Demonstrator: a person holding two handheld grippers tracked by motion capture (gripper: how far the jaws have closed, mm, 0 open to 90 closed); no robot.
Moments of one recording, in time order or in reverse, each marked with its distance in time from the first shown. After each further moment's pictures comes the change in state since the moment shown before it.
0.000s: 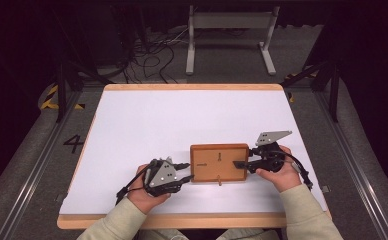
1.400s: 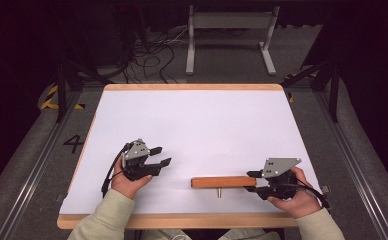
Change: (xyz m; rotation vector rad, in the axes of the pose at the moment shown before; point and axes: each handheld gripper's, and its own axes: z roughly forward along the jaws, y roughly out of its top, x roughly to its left) left arm 0.057 -0.039 -0.017 0.020 0.100 -0.357; right arm 0.062 -0.023 -0.038 0.101 -0.059 -0.231
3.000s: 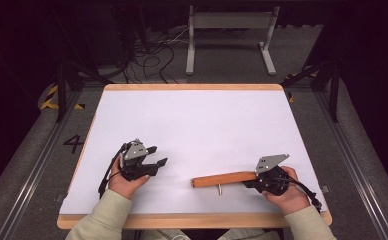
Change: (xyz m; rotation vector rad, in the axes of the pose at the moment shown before) left arm 0.005 -0.006 -0.004 0.043 0.069 0.002; right arm -0.013 -0.012 0.030 0.108 0.035 0.135
